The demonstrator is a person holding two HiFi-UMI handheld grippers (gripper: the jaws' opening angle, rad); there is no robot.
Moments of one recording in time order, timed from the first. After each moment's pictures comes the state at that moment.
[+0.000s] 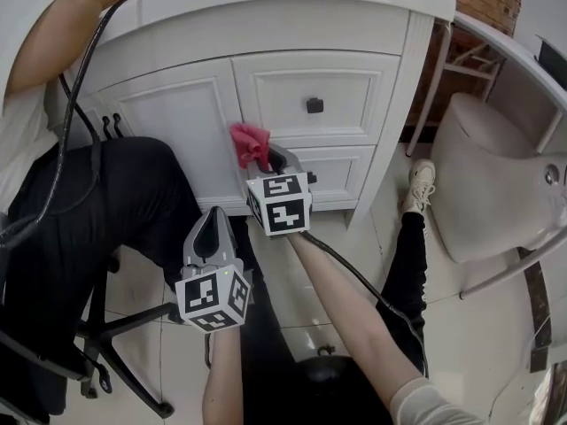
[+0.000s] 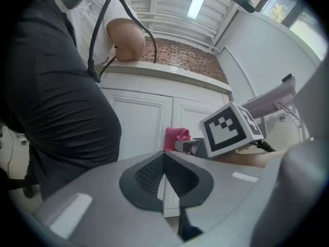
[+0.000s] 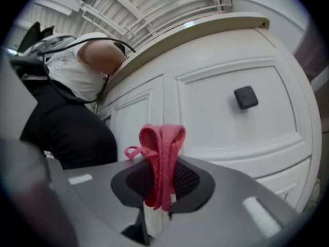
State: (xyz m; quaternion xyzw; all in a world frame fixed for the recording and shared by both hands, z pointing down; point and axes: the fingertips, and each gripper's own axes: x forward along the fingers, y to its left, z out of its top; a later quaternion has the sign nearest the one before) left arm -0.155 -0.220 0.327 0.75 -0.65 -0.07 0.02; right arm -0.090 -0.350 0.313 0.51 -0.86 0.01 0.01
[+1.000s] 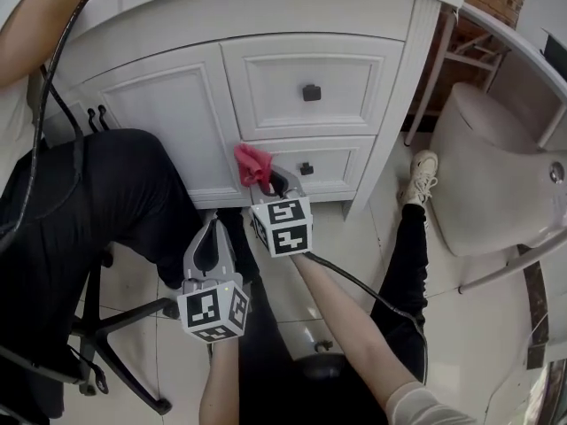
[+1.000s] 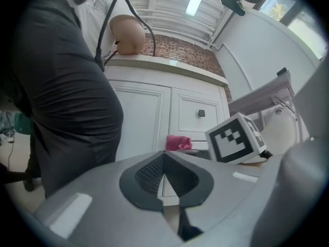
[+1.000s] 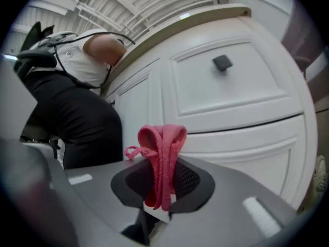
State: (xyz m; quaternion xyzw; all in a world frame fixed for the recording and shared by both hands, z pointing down) left arm -0.152 -0.211 0.373 0.76 -0.65 -0.06 0.03; right arm -0.084 -0.334 0.390 0.50 -0.86 0.05 0.02
